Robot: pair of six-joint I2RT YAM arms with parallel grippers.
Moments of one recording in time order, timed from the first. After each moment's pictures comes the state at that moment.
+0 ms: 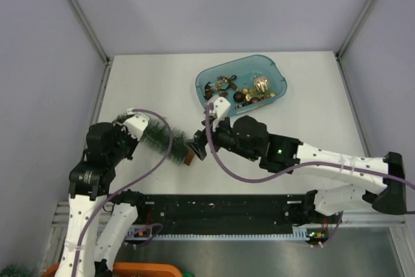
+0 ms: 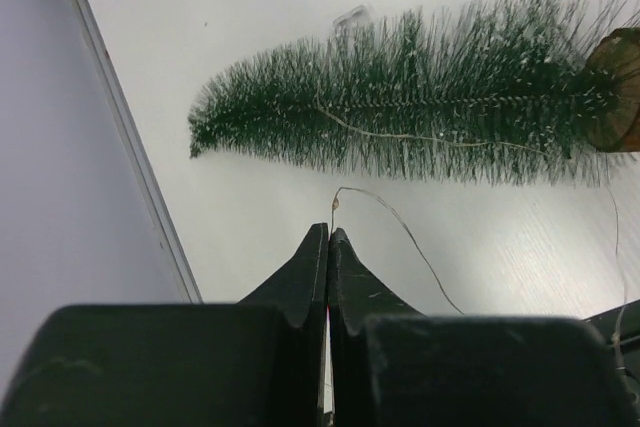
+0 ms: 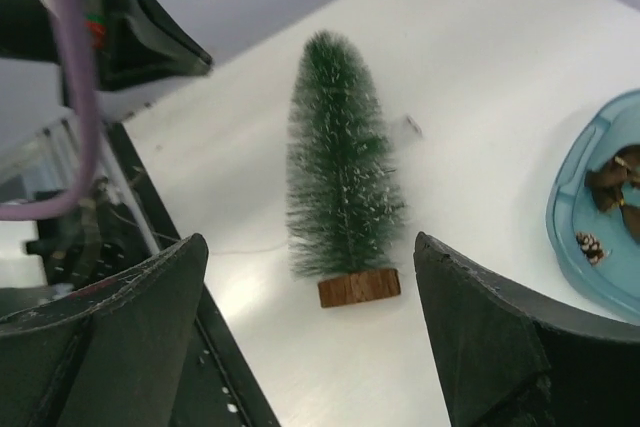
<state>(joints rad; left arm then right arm) -0.11 0.59 0.95 -0.93 0.11 0.50 1.25 1.19 1.11 -0.04 0.24 0.17</state>
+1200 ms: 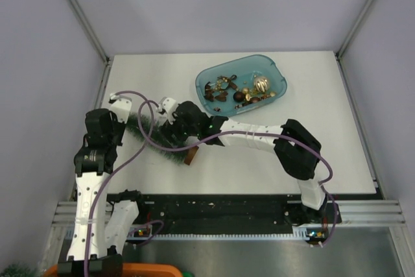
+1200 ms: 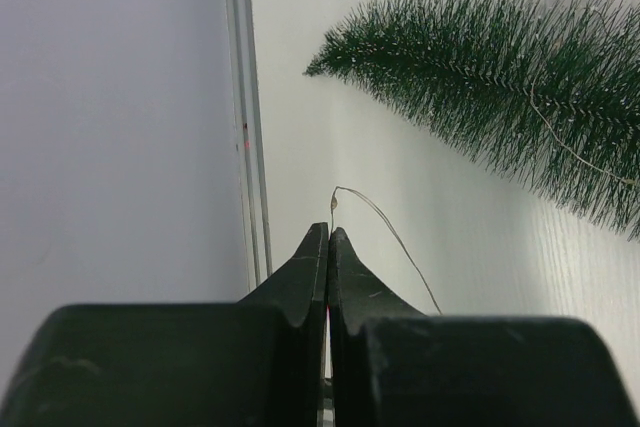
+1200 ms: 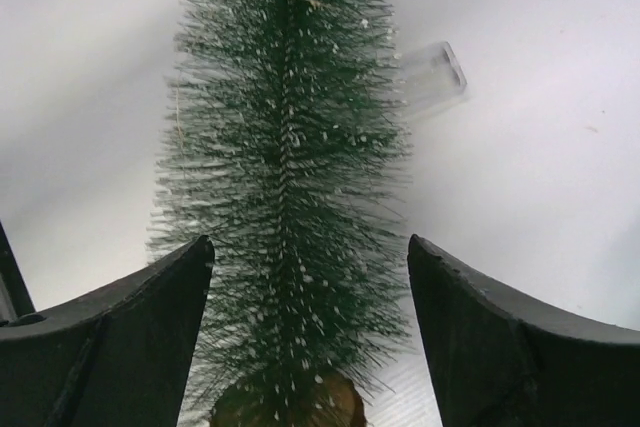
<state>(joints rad) 0.07 0.72 0.90 -0.76 -0.15 0.44 1.07 1.96 1.47 -0.05 -0.03 0.04</state>
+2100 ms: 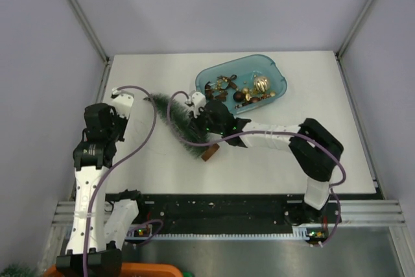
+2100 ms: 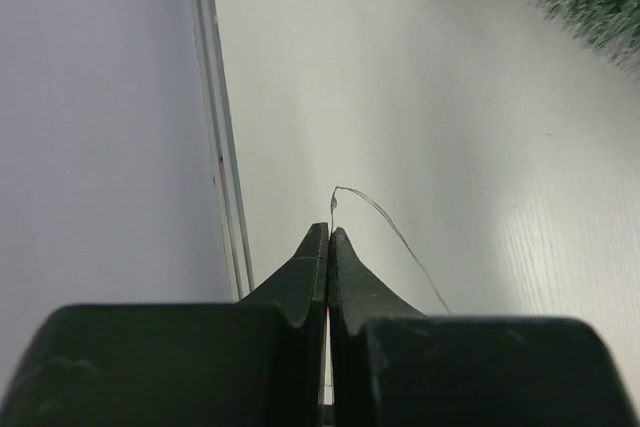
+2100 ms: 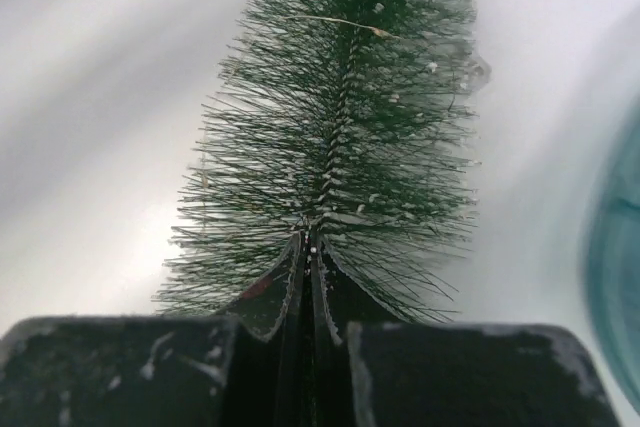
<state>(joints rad) 0.08 0.76 0.93 -0.76 -0.07 0.45 0.96 1.89 1.24 0.20 -0.09 0.12</state>
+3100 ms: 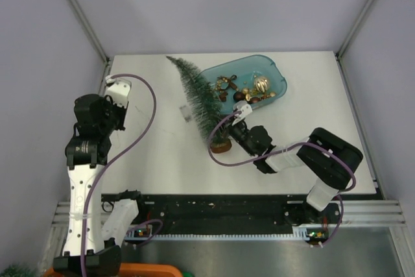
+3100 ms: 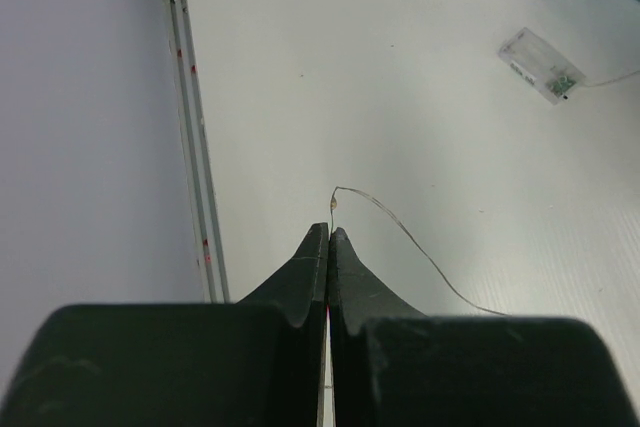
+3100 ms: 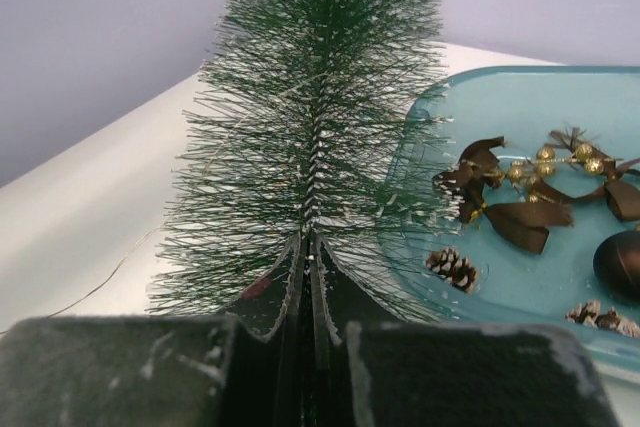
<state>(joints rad) 0.08 0.82 1.10 -0.73 0.12 0.40 0.87 1.66 0.52 1.27 0.16 0.14</state>
